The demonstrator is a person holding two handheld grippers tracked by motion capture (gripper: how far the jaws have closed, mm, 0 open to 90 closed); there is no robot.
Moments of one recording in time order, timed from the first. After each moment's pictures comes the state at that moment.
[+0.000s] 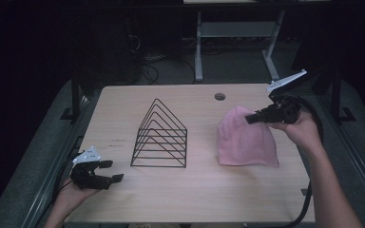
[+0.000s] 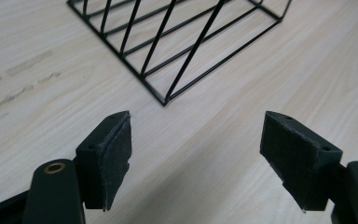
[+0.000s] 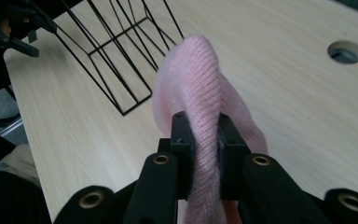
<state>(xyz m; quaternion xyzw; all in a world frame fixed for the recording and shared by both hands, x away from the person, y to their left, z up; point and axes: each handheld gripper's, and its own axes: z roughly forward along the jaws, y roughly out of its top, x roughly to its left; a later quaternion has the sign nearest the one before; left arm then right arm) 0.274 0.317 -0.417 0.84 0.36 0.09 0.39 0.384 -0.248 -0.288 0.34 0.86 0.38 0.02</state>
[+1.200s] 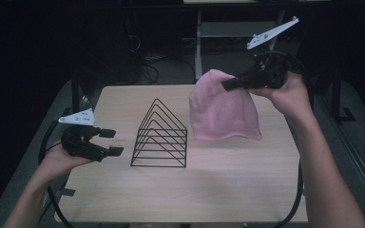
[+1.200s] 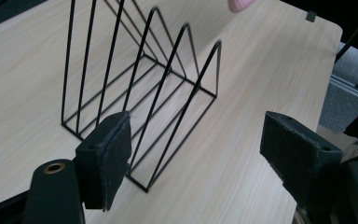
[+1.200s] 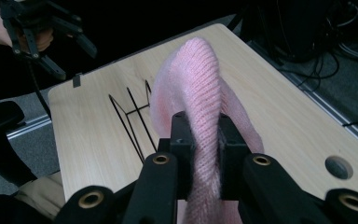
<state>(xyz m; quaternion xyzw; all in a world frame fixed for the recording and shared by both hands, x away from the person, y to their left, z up) 0.308 0.288 -0.292 0.87 0.26 0.07 0.41 0.379 -0.174 -0.167 0.25 0.86 0.43 0.07</state>
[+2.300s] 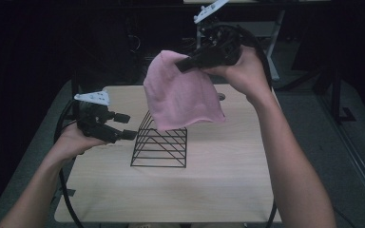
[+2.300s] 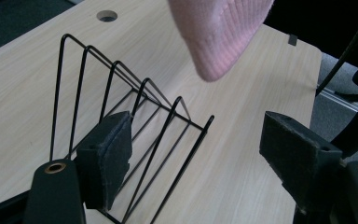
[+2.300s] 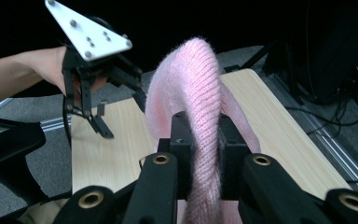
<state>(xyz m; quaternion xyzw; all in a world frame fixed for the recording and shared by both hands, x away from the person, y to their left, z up) 0.342 0.255 -0.267 0.87 0.25 0.03 0.43 0.389 -0.078 -0.115 0.17 0.87 0.45 0.06</state>
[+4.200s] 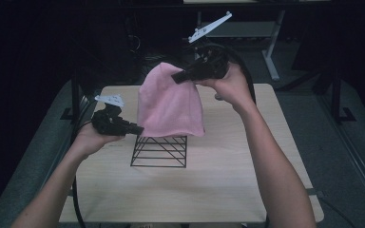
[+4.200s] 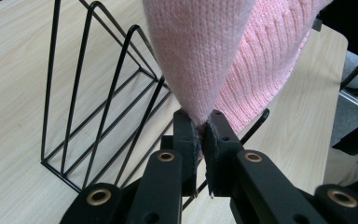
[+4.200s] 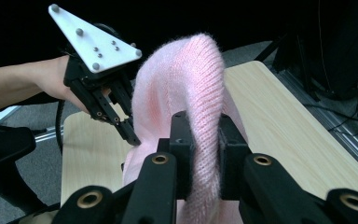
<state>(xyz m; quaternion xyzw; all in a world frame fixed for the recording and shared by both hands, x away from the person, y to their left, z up) 0.369 0.243 -0.307 0.88 0.27 0.01 0.40 0.421 -0.068 -0.174 0.18 0.87 0.46 0.04</state>
